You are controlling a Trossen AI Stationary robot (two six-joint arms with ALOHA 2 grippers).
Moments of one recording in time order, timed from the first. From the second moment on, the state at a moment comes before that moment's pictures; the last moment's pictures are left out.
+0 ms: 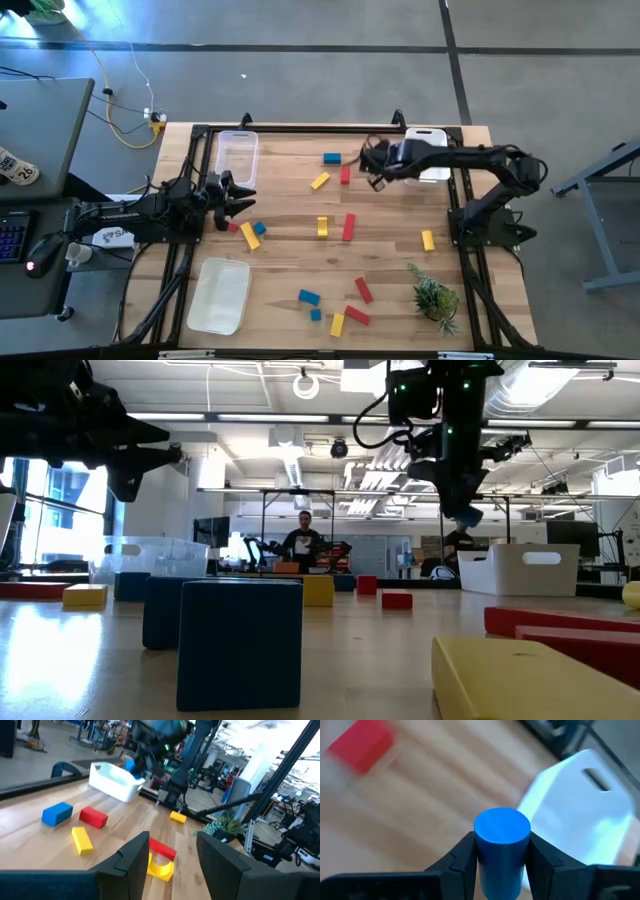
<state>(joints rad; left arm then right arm) 0.29 0.13 0.01 0.10 0.06 -0.39 -0.30 1.57 1.24 -1.14 0.52 0.66</state>
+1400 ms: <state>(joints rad) 0.29 0.13 0.01 0.03 -0.01 -0.49 -0.83 1.80 1.25 -1.22 0.24 0.42</state>
